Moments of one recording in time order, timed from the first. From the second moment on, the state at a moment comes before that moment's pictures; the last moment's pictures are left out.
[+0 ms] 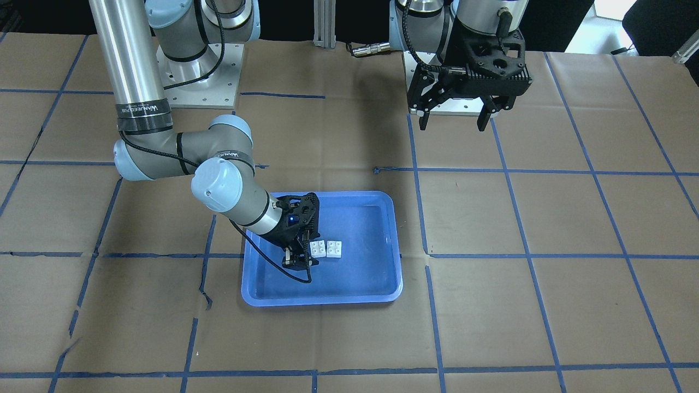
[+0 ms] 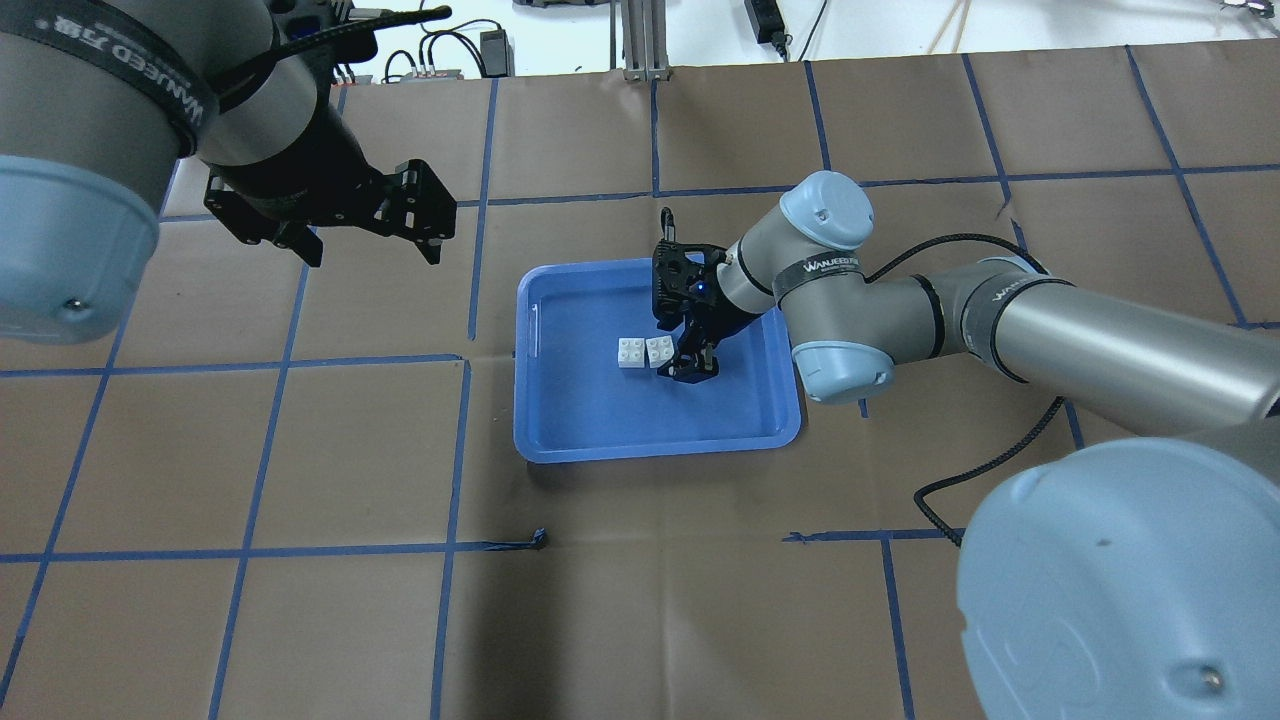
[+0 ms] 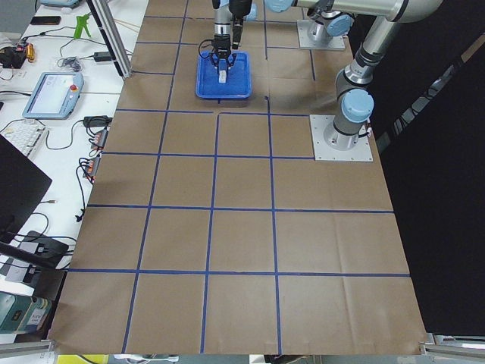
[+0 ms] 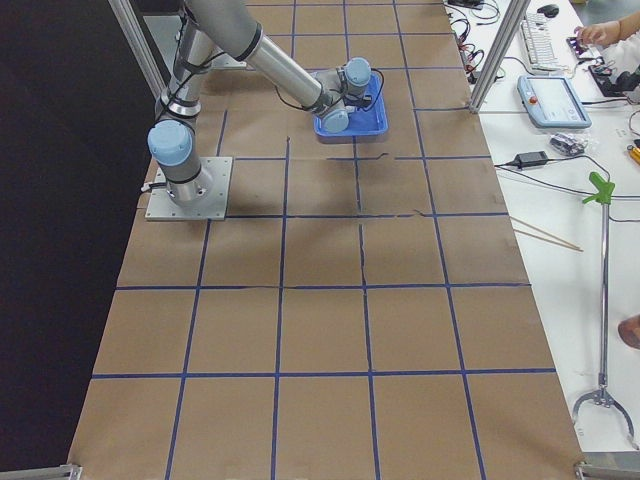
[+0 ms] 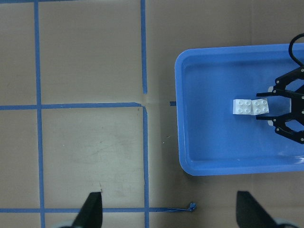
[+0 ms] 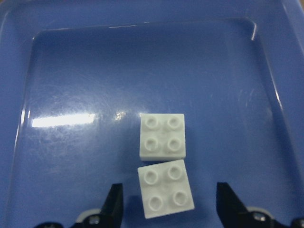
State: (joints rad) left arm -1.66 -1.49 -1.63 -1.47 1.60 -0.08; right arm 1.74 -1.05 1.89 -2.53 -1.07 -1.33
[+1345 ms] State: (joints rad) left arm -1.66 -1.49 -1.63 -1.47 1.60 -0.08; right arm 1.62 -1.35 1.66 -1.83 -1.41 -0.56
